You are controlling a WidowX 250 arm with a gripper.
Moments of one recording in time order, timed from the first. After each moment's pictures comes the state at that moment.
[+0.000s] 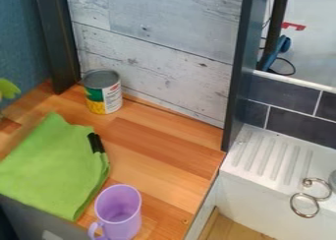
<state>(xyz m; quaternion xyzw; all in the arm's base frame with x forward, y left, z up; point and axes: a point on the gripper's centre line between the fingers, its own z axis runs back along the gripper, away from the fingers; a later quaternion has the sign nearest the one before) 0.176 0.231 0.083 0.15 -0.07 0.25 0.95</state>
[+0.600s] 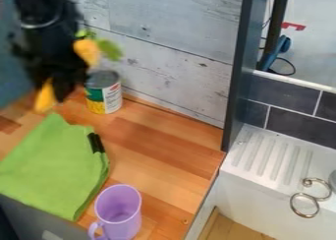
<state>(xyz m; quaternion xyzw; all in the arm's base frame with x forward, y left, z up) 0.241 0.093 0.146 0.11 -0.13 0.06 0.98</state>
